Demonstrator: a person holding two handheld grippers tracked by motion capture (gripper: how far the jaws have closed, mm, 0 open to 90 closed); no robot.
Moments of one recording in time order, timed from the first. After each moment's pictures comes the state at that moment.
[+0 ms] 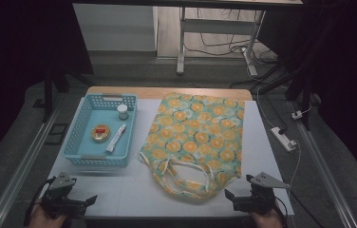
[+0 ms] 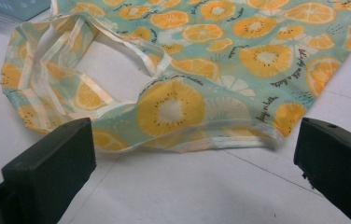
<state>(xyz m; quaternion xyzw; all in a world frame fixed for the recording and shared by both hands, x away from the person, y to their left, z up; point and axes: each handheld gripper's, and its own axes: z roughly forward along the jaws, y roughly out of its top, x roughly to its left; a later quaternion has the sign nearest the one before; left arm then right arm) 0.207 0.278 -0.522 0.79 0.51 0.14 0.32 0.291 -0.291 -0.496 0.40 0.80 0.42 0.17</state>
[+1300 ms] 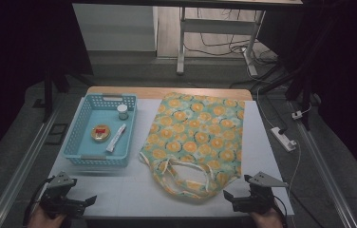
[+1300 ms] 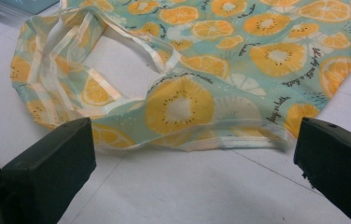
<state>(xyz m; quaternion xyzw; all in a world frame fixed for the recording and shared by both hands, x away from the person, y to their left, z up) 0.209 0.282 -0.522 0.79 0.51 0.11 0.34 0.293 -0.288 -0.496 0.38 0.81 0.42 0.16</state>
